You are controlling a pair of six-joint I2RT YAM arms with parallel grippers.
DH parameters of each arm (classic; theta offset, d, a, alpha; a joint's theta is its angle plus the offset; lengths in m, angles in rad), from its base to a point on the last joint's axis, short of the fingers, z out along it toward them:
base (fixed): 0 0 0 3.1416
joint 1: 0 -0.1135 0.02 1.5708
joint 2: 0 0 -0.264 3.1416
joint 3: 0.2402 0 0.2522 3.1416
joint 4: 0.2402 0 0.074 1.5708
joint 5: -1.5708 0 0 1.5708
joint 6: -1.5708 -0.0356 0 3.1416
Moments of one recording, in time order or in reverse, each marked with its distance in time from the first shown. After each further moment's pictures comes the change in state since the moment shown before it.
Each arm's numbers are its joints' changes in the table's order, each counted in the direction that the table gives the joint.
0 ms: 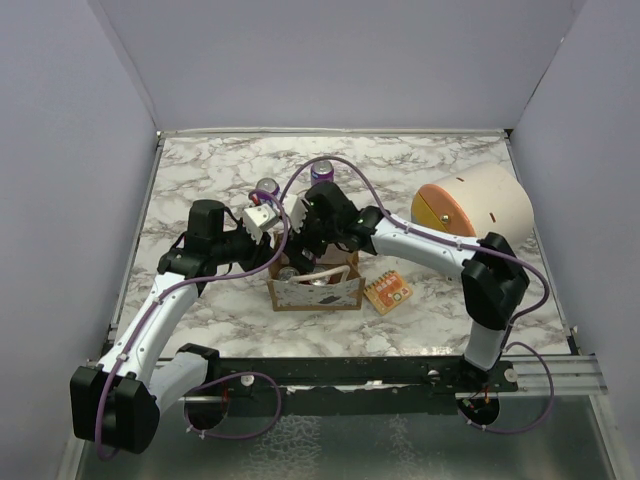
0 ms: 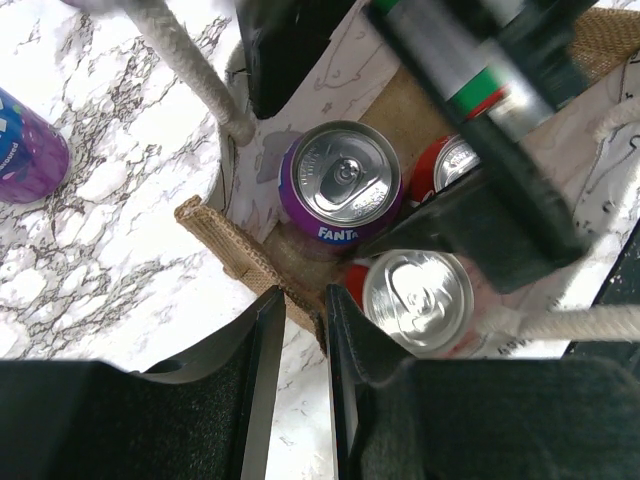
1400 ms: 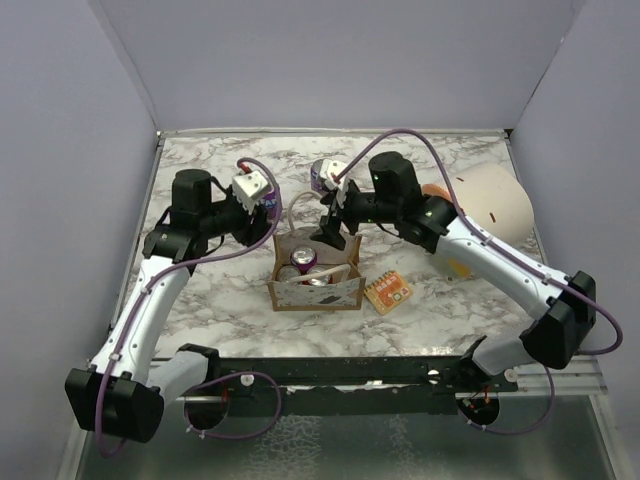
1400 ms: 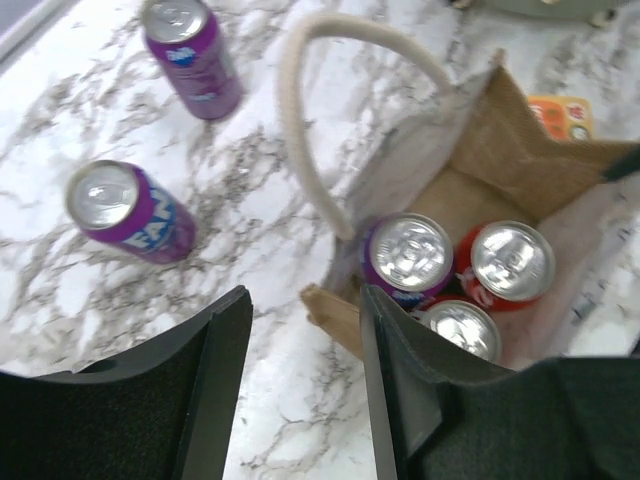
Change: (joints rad) left arm -0.037 0.039 0.250 0.084 -0.014 -0.030; right arm 0.120 -0.367 -0.066 -0.017 0.177 0.069
